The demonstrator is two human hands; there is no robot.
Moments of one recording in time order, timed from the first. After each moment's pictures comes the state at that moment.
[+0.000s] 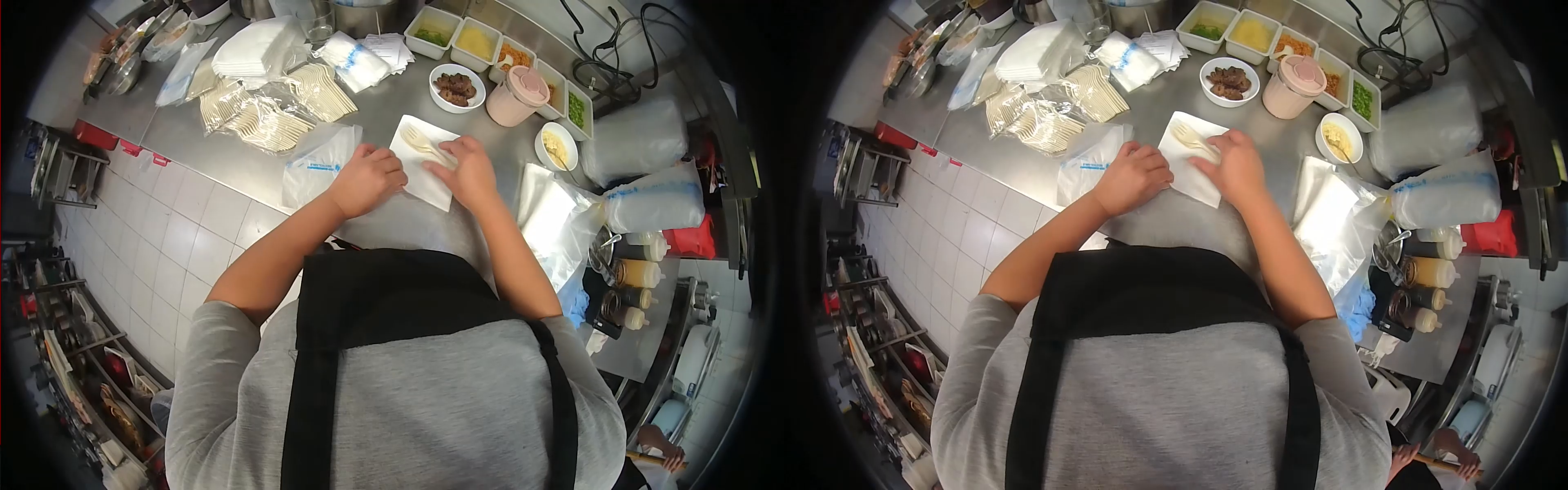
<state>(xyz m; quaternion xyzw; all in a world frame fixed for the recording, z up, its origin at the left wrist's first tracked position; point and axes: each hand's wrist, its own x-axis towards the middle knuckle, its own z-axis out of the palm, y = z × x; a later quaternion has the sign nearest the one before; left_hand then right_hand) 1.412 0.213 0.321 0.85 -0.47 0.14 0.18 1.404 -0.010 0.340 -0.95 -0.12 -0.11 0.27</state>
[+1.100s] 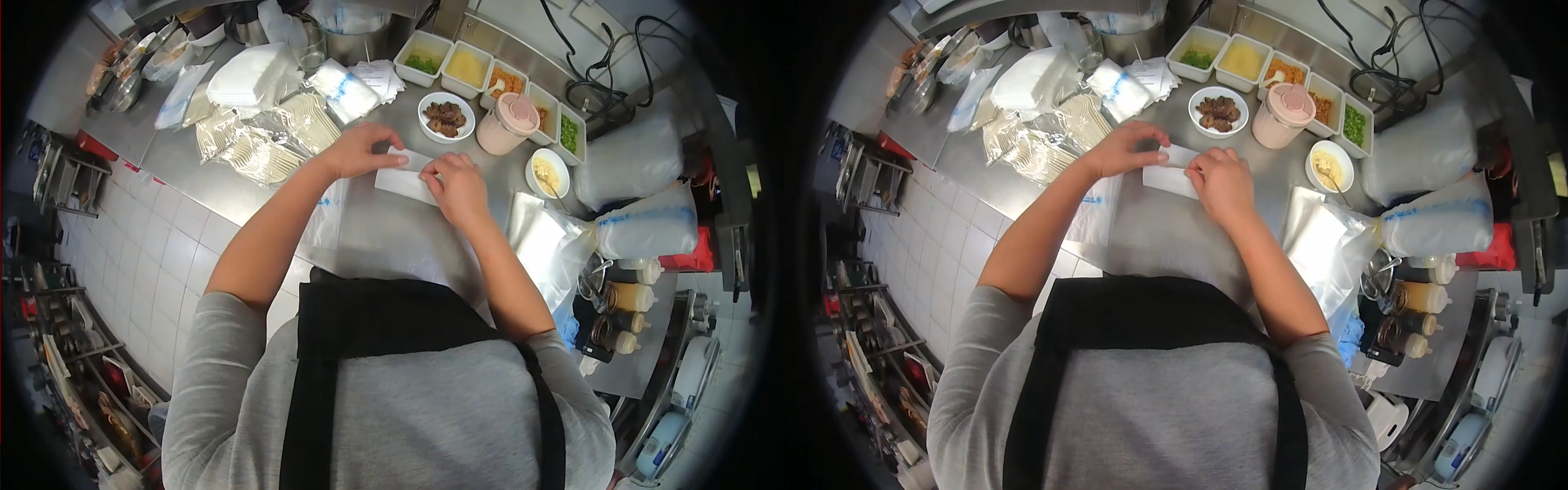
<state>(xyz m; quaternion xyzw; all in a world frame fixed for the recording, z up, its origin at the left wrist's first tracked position) 1.516 0.205 0.345 0.85 -0.37 -0.02 0.39 1.426 -0.012 0.362 -0.95 -0.16 -0.16 0.24</state>
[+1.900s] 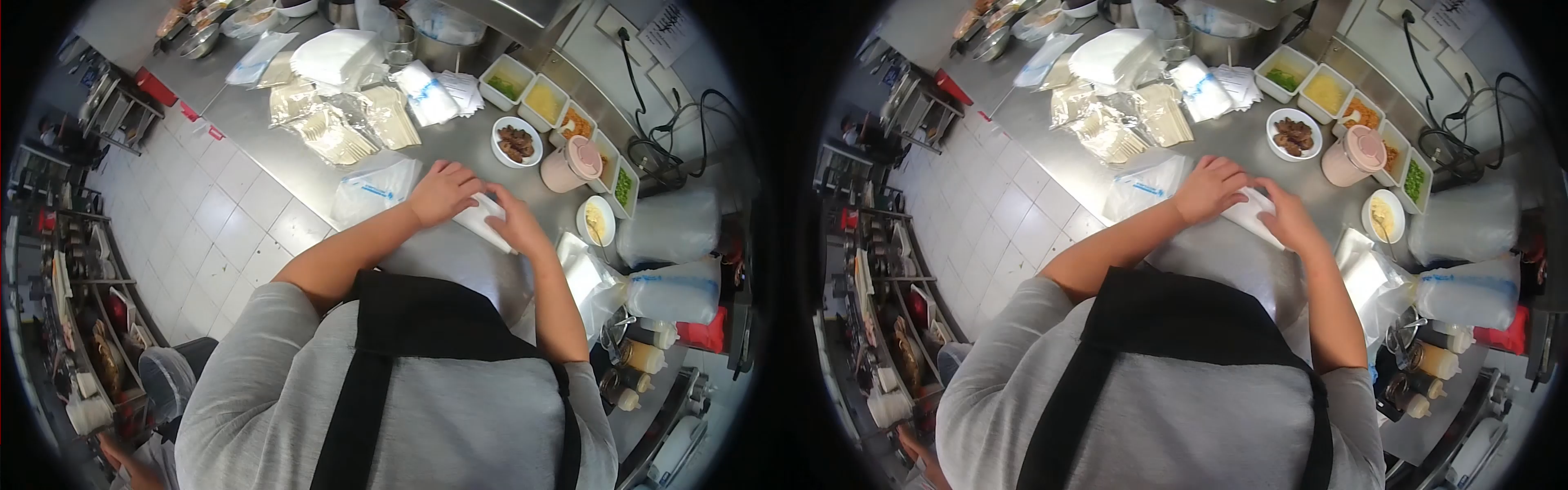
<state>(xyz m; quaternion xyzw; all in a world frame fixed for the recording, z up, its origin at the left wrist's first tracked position) 1.450 0.174 0.317 0.85 -0.39 0.21 0.28 1.434 -0.032 0.361 -0.90 -0.18 0.16 0.36</state>
